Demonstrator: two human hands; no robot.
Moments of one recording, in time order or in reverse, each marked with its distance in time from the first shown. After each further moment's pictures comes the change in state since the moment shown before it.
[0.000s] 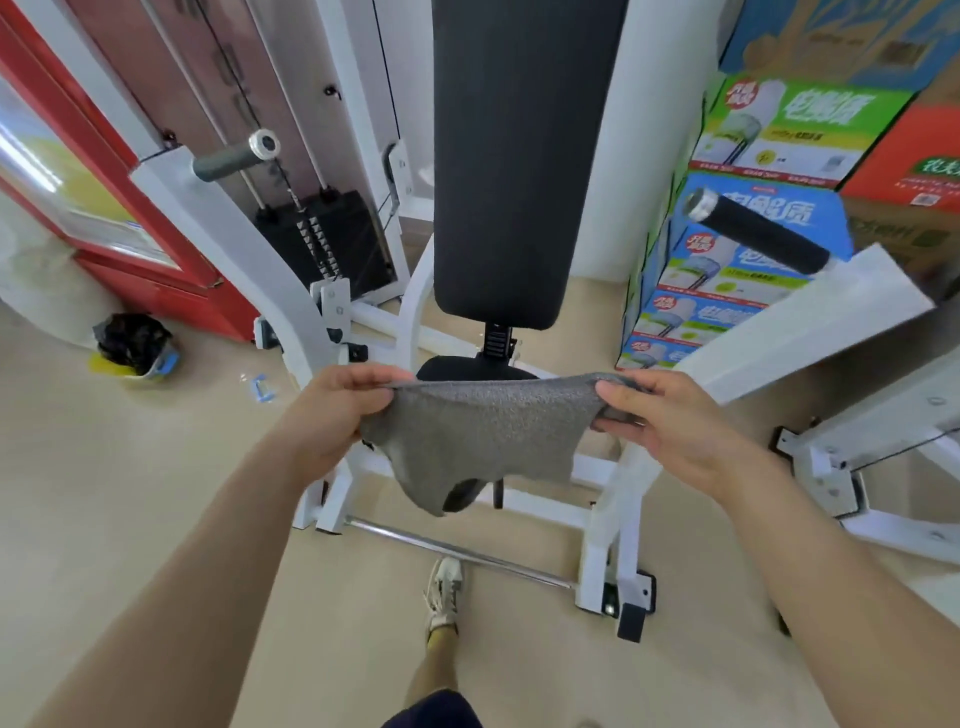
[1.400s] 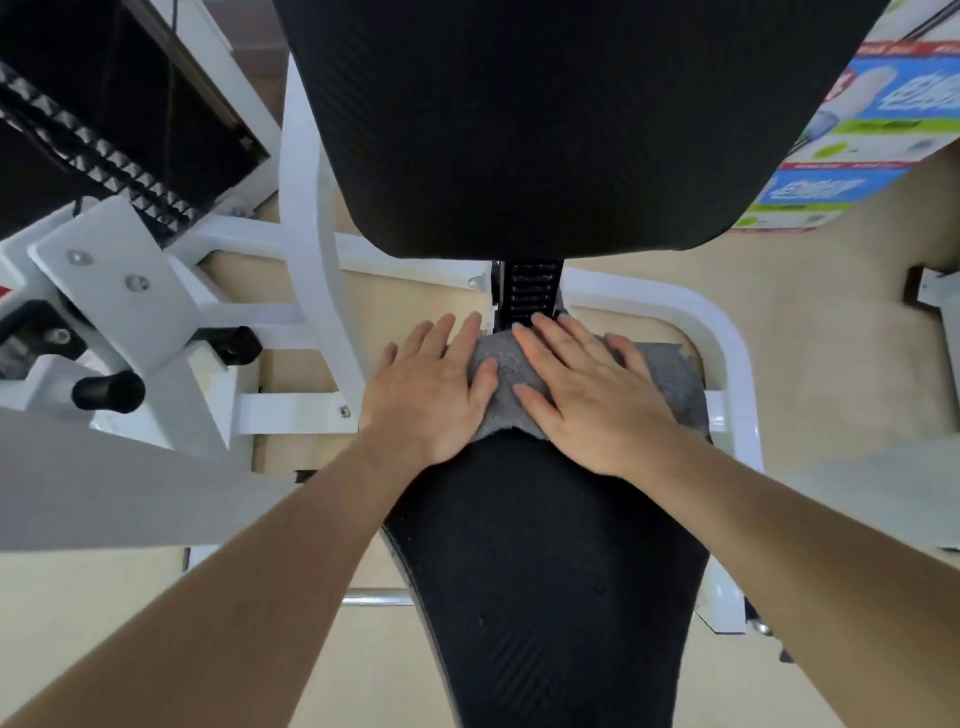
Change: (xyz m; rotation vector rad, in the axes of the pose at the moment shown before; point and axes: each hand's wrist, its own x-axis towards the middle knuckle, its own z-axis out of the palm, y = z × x) left_hand 0.452 -0.239 0.023 1.357 -0.330 0.164; right_hand 0.432 0.238 0.066 -1.418 -0.004 0.040
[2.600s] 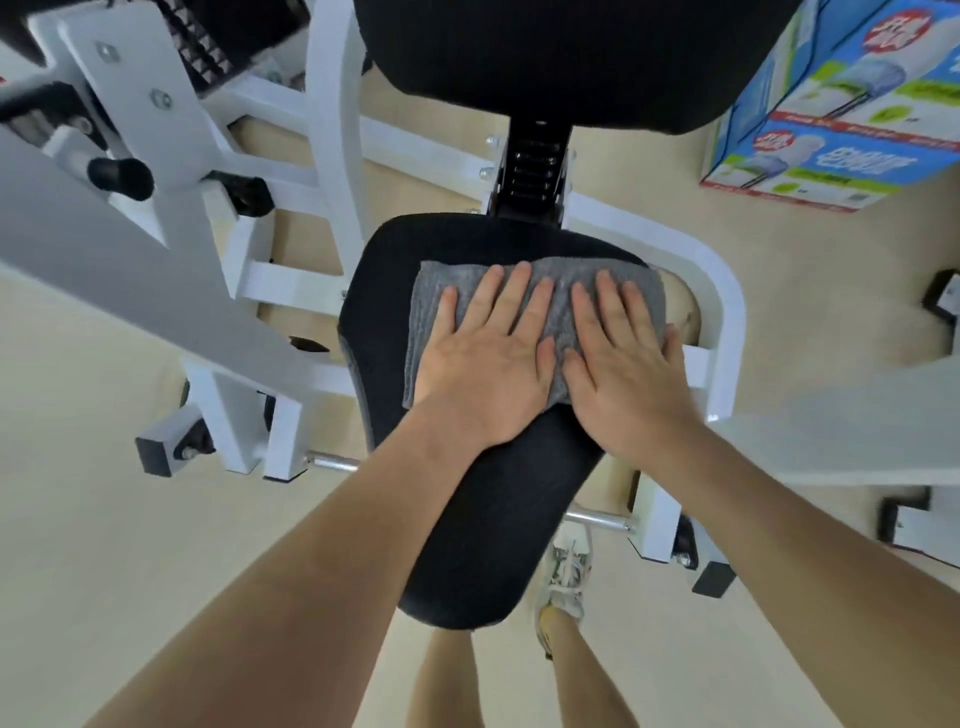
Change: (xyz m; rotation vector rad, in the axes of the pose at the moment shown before) left_hand -0.087 0.106 0.030 -0.048 0.021 -0.018; right_hand -0.097 0.032 0.020 0.083 -0.015 0.060
